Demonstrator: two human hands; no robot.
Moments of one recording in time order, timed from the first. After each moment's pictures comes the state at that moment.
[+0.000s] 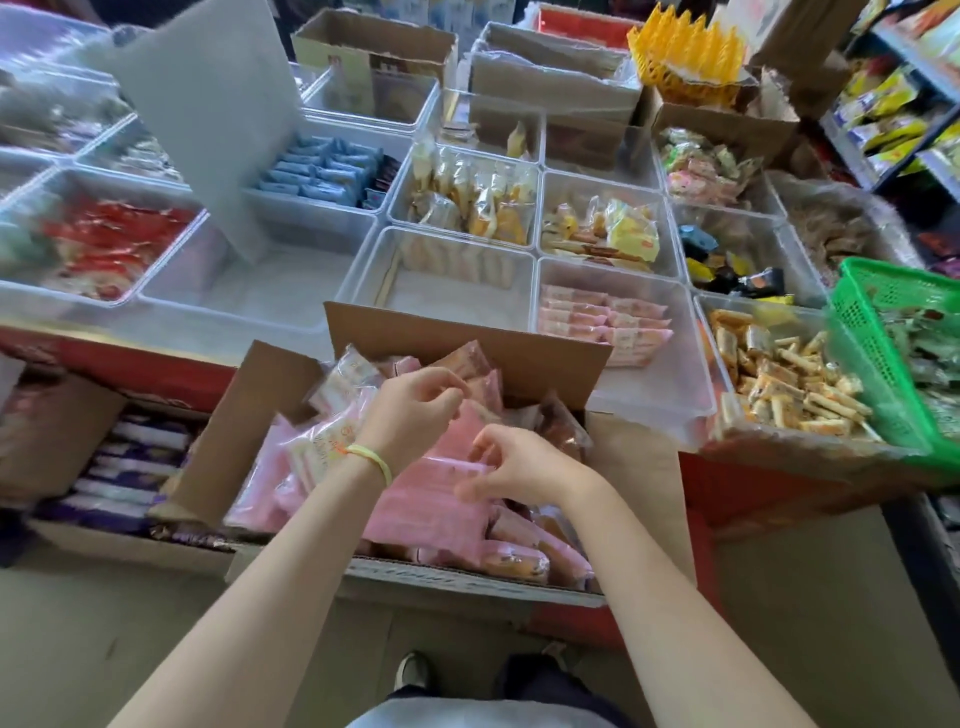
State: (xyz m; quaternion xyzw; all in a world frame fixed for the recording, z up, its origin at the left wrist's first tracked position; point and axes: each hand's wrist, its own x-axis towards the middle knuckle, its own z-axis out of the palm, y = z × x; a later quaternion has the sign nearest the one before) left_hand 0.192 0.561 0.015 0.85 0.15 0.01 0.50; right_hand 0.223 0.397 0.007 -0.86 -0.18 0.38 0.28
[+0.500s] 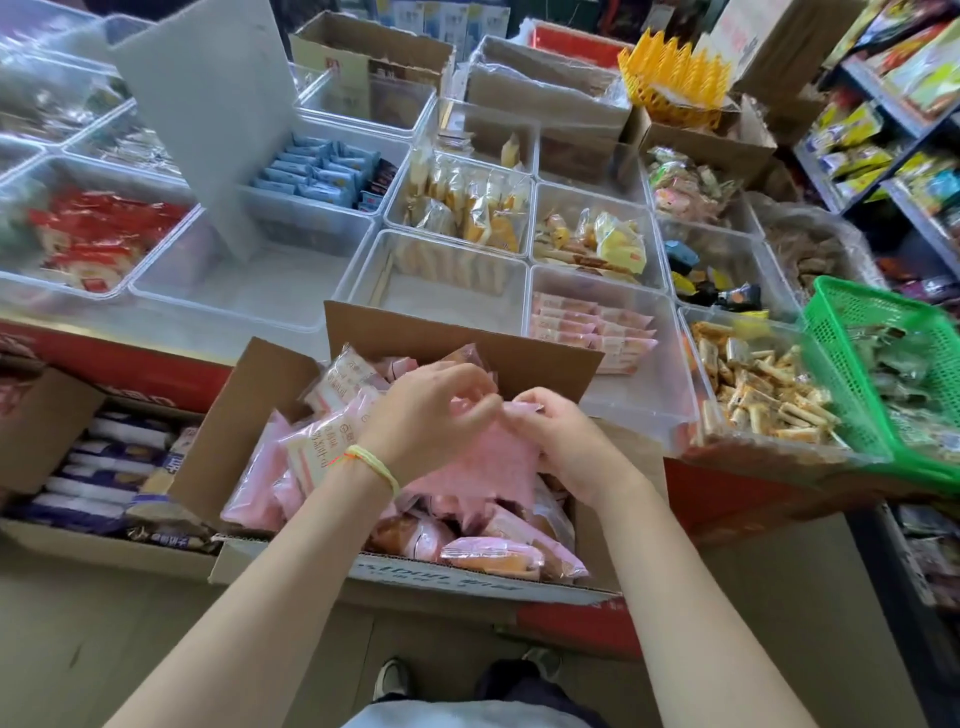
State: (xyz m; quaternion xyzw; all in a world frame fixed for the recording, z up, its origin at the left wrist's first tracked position) left_hand 0.176 0.556 0.045 0.92 -0.03 0.09 0.38; right_hand 0.223 0.379 0.030 -0.75 -0.04 0.31 0.58
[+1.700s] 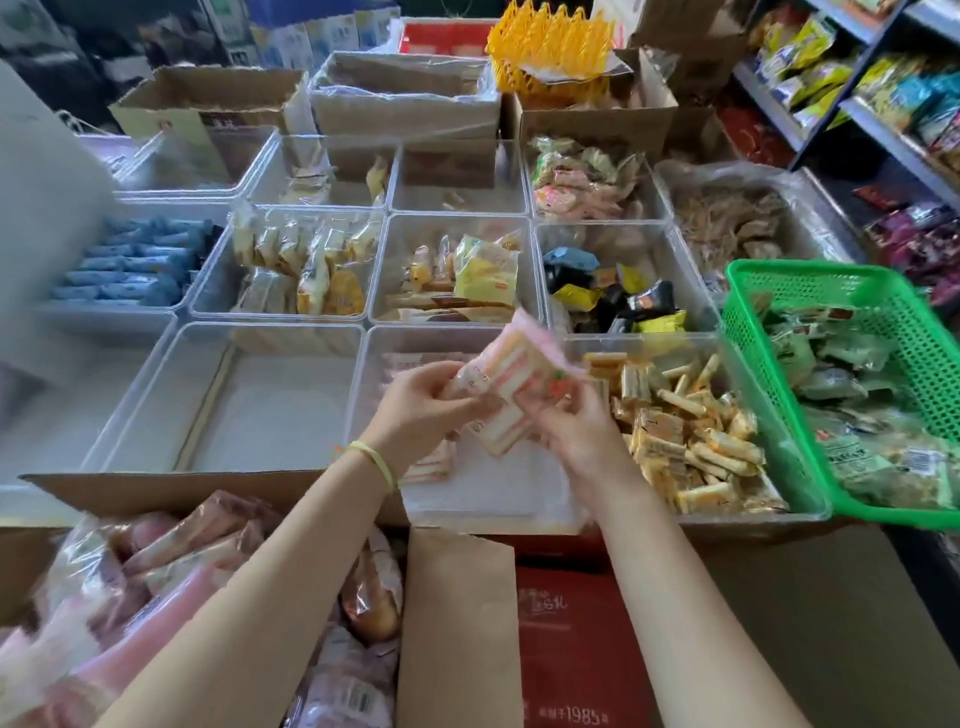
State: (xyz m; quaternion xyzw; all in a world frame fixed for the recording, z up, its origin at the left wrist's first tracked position) left_hand 0.432 0.338 0.029 0.80 0.07 -0.06 0.59; right_hand 0.439 0.155 0.011 -0.63 0.07 0.16 0.76
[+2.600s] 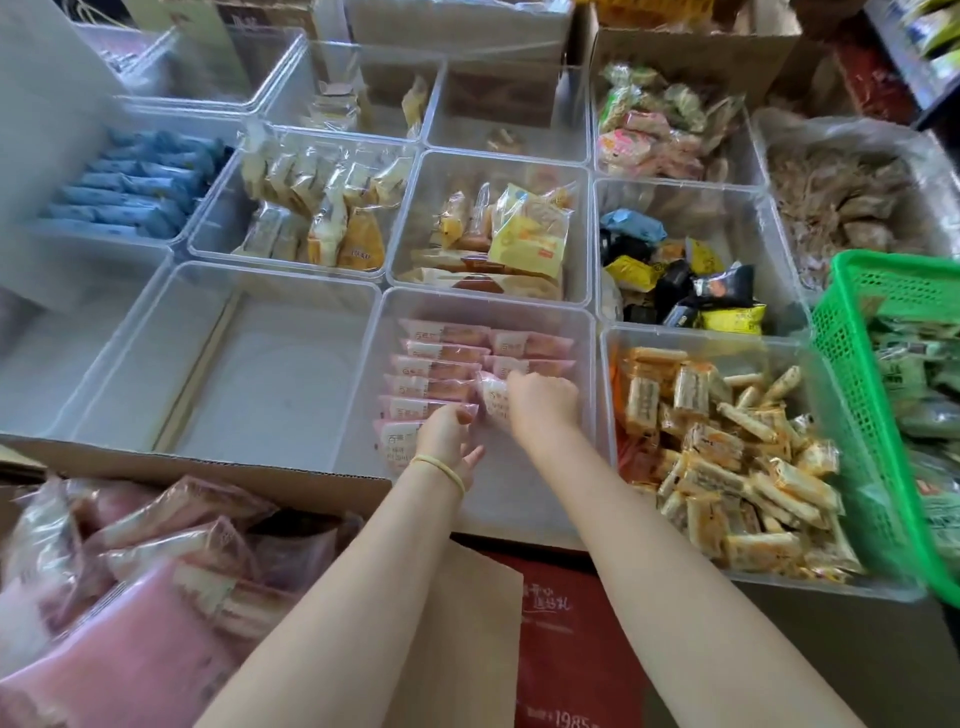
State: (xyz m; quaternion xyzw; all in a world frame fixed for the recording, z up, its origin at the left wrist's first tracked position) left_hand 0.486 0.318 -0.117 0.38 0.52 -0.08 0.76; right_hand 0.544 0.221 -0.093 -0.97 -0.16 0.17 -0.03
